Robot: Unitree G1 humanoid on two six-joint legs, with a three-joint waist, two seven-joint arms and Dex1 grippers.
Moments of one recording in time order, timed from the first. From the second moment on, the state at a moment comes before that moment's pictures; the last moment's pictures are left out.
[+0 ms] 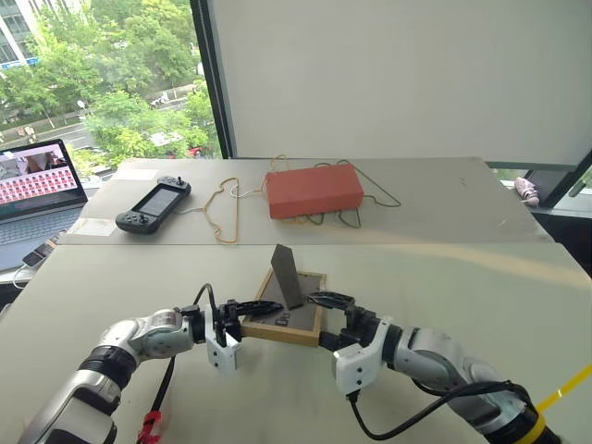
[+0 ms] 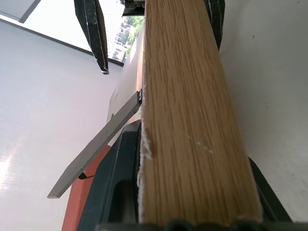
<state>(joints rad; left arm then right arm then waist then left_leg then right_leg) -0.55 0.72 -0.43 0.68 0.63 -1.32 -0.09 -0.21 -0.65 0.42 -0.32 -0.63 -0.37 0.46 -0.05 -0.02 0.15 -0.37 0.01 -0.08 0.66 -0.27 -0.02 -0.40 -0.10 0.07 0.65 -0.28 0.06</state>
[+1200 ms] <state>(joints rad) -0.07 0.70 -0.22 0.23 0.15 -0.85 -0.30 -0.61 -0.69 0.04 -0.40 0.46 0.76 0.87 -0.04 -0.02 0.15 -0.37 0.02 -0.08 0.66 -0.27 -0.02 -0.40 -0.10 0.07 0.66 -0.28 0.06</state>
